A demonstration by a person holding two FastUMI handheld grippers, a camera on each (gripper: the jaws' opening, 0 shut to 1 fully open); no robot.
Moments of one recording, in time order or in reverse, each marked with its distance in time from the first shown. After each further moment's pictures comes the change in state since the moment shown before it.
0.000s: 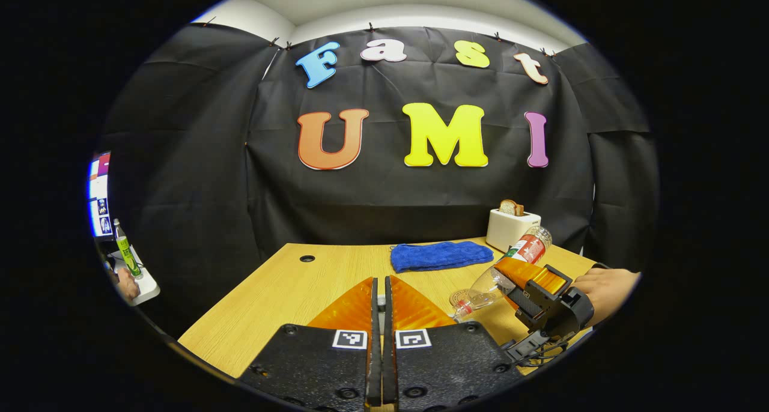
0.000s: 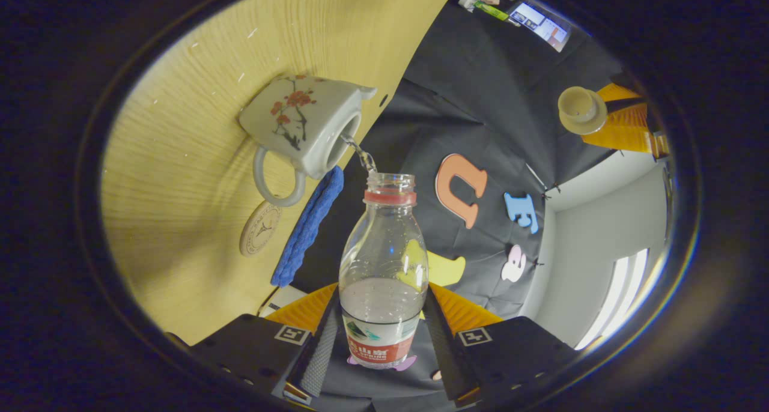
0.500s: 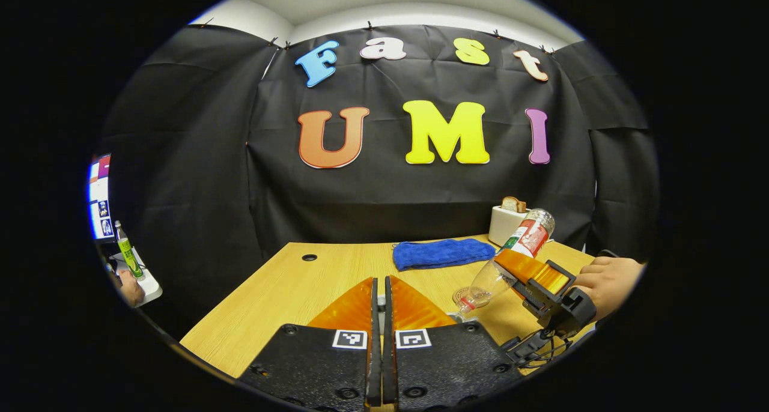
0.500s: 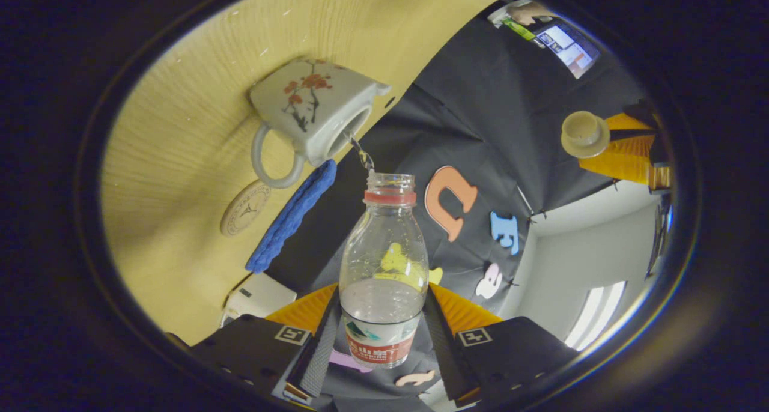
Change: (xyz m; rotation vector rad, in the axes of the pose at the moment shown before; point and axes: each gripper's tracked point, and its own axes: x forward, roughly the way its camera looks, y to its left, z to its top) left arm 0.001 0.004 -0.005 0.018 0.015 0.013; right arm 0.001 -0.013 0.003 -0.141 -0.022 -0.074
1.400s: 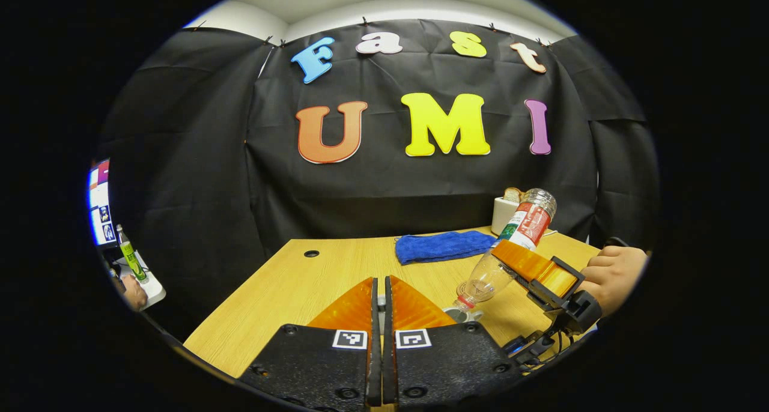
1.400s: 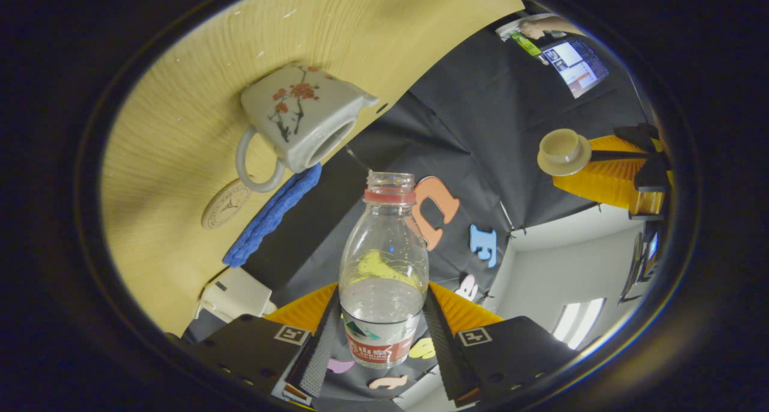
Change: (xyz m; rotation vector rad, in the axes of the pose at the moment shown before) left arm 0.002 -0.004 -0.005 0.028 0.024 -0.003; right arm -0.003 -0.019 0.006 -0.054 -0.015 -0.072
